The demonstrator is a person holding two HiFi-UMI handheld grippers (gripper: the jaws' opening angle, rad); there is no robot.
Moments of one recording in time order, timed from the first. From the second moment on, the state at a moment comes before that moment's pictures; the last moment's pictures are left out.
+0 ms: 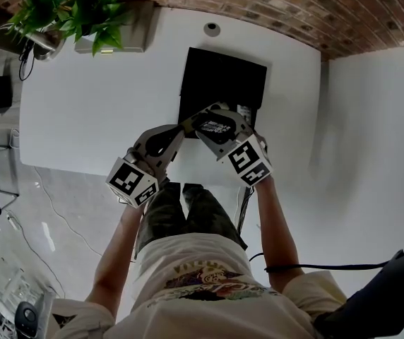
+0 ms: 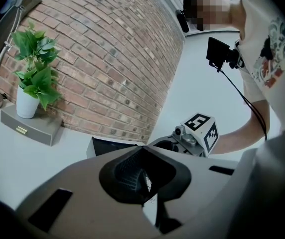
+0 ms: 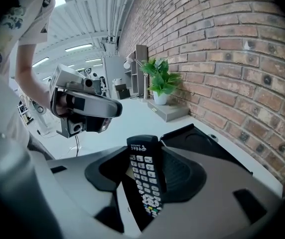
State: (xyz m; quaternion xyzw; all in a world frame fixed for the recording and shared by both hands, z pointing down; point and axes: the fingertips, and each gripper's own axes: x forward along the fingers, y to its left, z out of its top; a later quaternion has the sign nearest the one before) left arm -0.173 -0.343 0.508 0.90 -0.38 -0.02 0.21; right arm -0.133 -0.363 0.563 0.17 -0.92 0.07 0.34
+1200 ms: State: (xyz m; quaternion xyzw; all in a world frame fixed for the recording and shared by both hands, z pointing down) left arm -0.157 -0.353 0.463 0.91 -0.38 -0.02 0.18; right arm -0.097 -0.376 0.499 0.25 -0.93 0.08 0.27
